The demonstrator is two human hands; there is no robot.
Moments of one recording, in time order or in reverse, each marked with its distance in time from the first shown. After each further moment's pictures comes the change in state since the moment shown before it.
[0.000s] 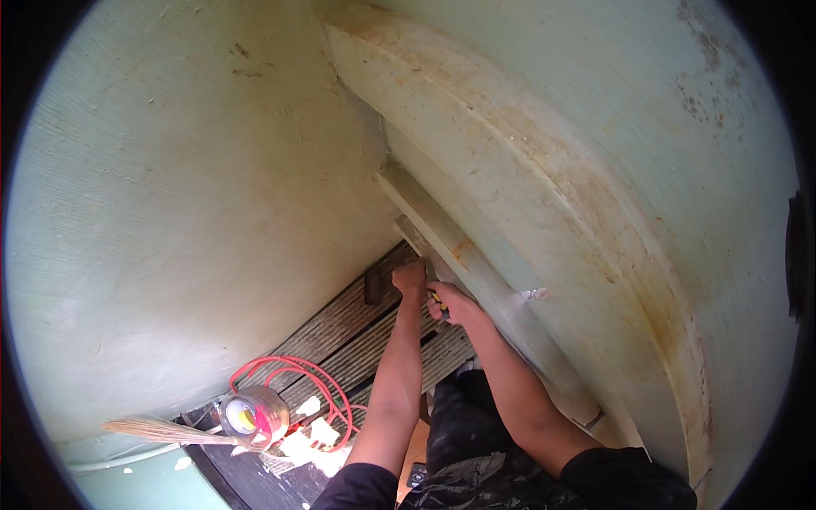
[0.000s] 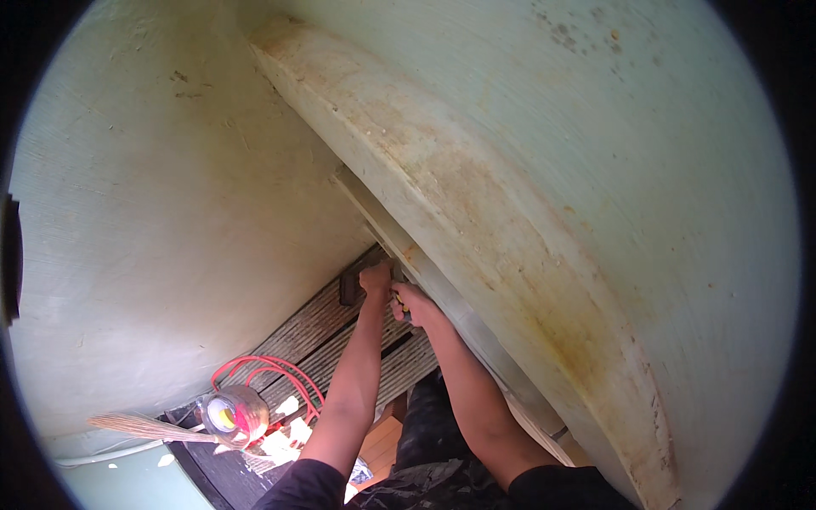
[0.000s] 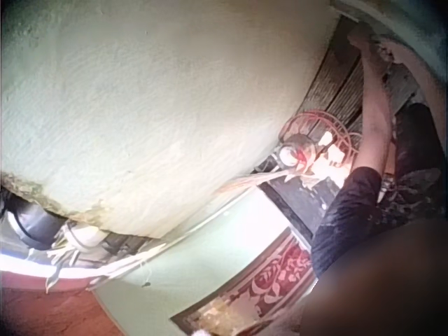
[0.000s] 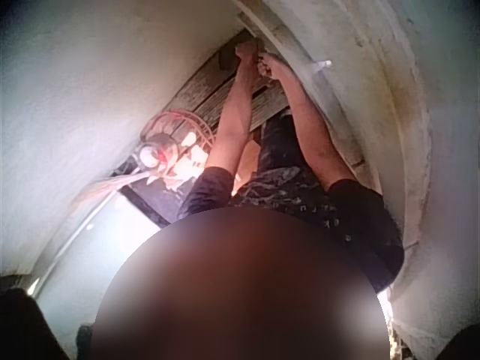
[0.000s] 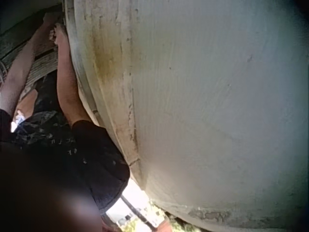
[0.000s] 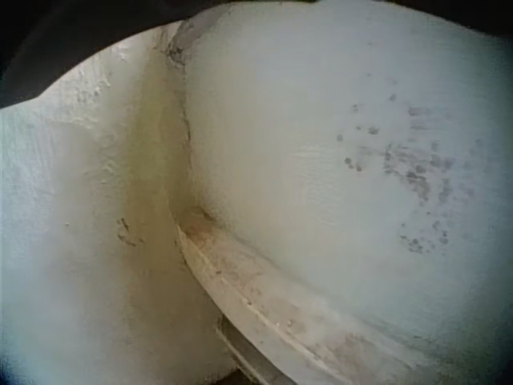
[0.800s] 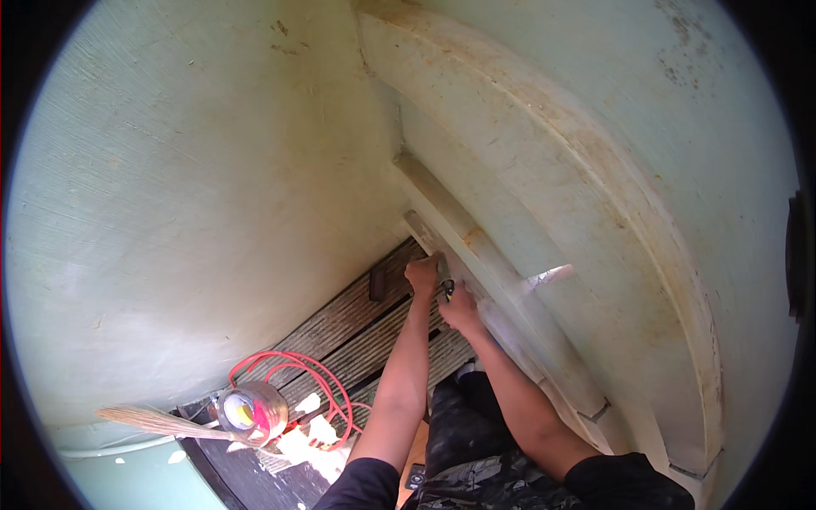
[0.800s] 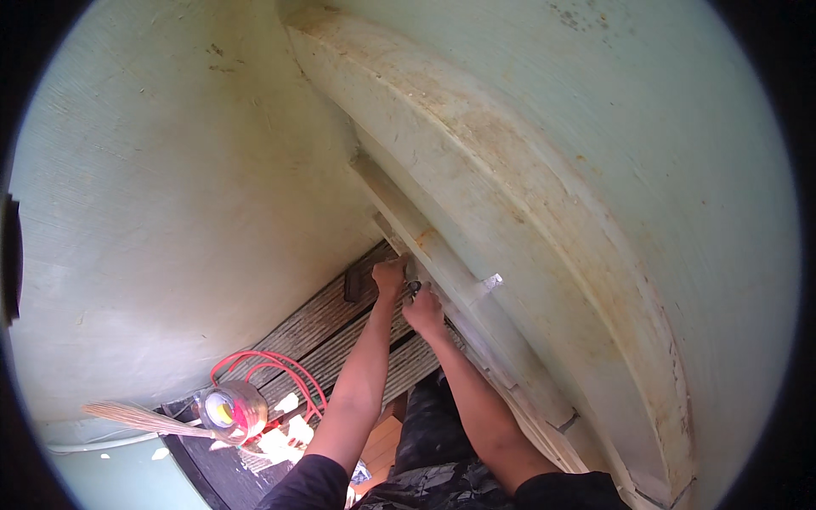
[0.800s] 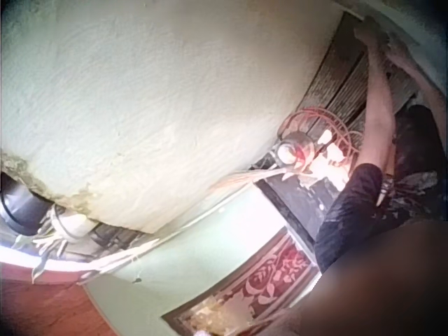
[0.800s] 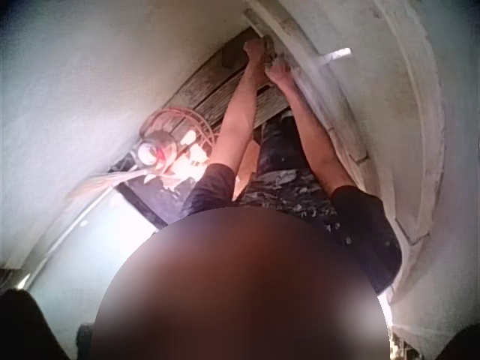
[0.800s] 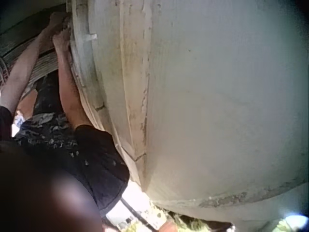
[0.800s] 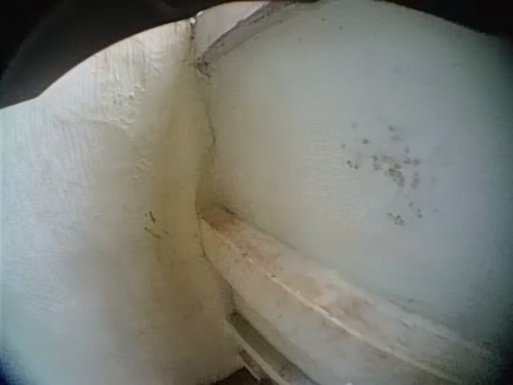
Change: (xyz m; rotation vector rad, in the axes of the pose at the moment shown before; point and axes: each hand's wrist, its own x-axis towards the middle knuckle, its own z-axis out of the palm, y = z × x) left_hand -0.011 -0.008 0.022 -0.137 0.070 0.415; right_hand 0.014 0.052 -0.026 -1.073 0.679 -0.650
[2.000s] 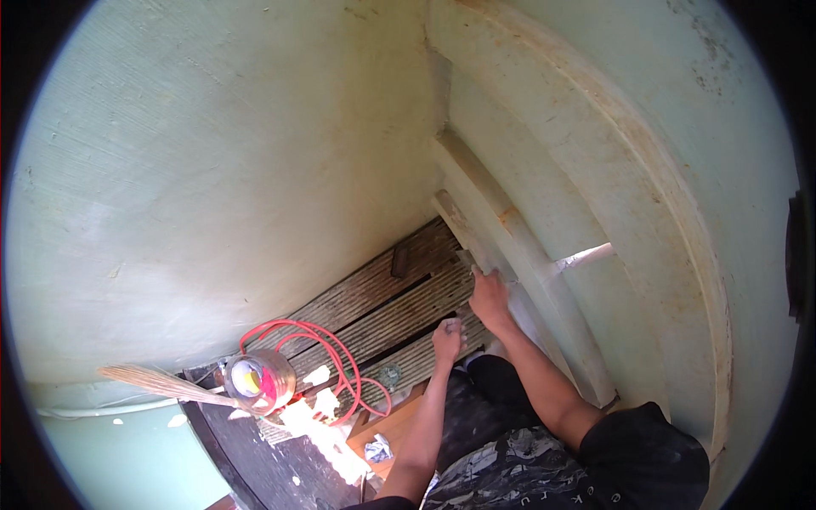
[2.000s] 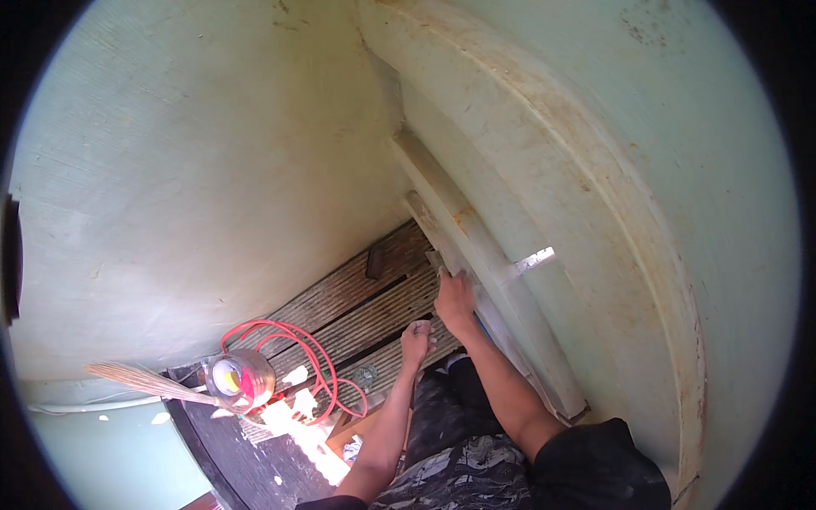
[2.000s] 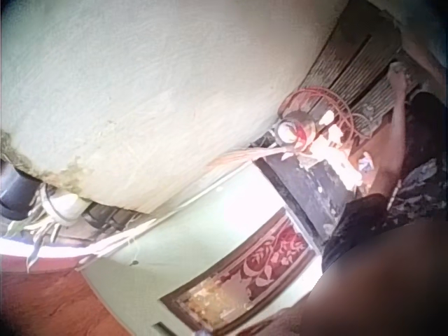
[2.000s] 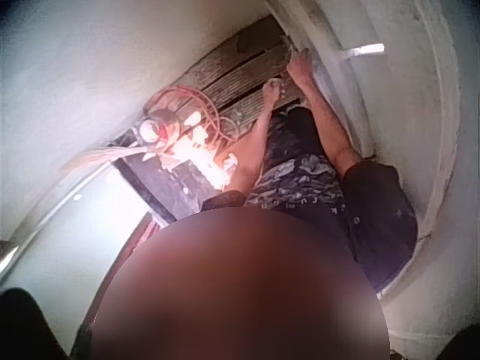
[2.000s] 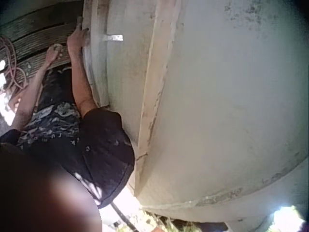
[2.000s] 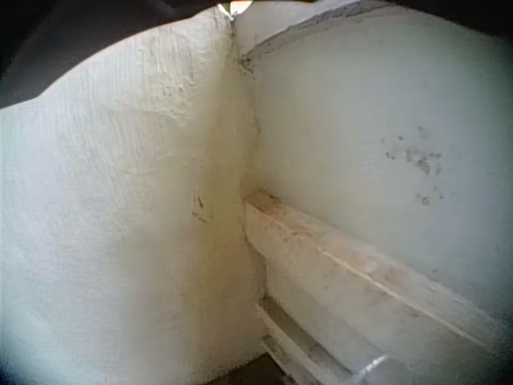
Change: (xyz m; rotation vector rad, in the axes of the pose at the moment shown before) left_hand -0.203 -0.040 -0.055 -0.638 -0.218 -0.632; right_hand -0.035 -0.017 -0.022 -0.535 -0.138 -0.224
